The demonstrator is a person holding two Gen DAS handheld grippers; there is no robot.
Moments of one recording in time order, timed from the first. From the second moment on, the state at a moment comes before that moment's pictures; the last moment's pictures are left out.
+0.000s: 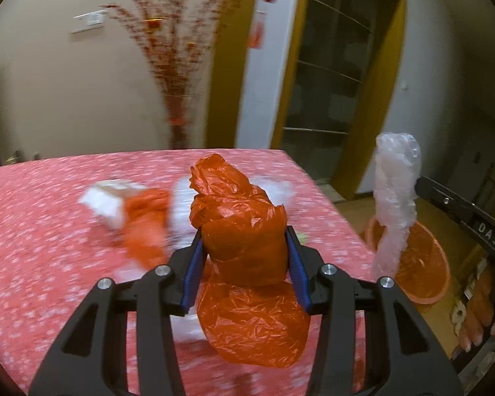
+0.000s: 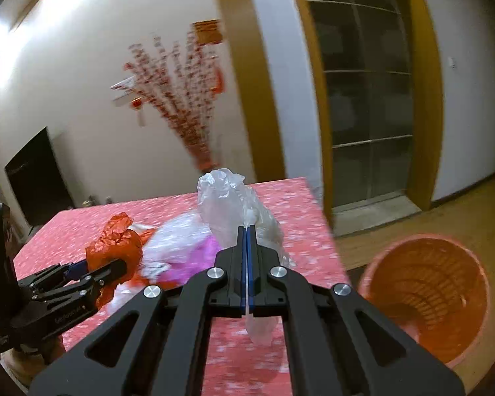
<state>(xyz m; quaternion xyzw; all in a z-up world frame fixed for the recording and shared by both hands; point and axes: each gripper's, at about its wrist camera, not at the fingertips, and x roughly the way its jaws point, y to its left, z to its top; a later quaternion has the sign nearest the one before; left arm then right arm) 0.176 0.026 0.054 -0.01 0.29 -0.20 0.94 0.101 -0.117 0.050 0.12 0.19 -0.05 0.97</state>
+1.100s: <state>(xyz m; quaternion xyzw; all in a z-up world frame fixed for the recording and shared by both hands) 0.190 -0.271 -0.017 0.08 0.35 -0.39 0.85 0.059 -0.314 -0.016 0.23 0.19 -0.21 0.93</state>
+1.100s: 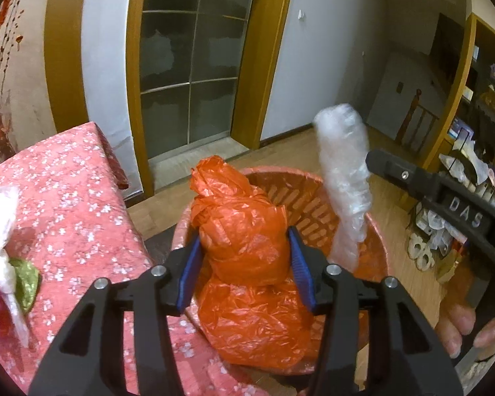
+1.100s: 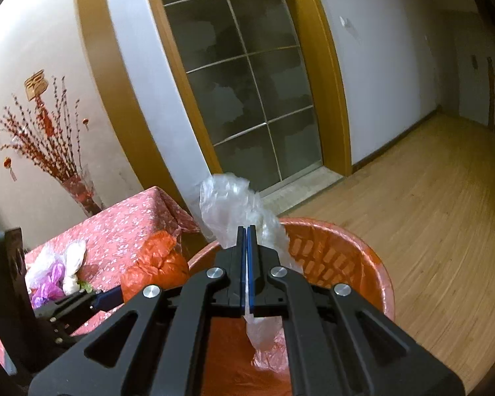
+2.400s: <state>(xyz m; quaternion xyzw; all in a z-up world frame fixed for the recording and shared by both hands) 0.175 0.037 0.011 0.01 0.34 -0.05 0.94 0.085 -0.175 -0.006 0.13 0.24 -0.12 0.96</state>
